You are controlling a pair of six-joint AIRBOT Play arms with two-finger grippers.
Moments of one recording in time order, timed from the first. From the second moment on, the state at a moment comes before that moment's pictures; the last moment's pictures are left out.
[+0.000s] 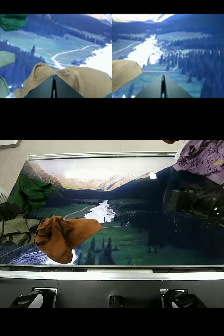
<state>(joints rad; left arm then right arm) 0.18 -0.81 1.08 1.36 -1.02 -1.57 0.30 -0.81 1.39 -1.49 1.20 1.87</state>
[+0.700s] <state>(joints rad) 0.18 -0.81 1.08 1.36 -1.02 -1.57 0.30 -0.81 1.39 -1.49 1.19 1.87</state>
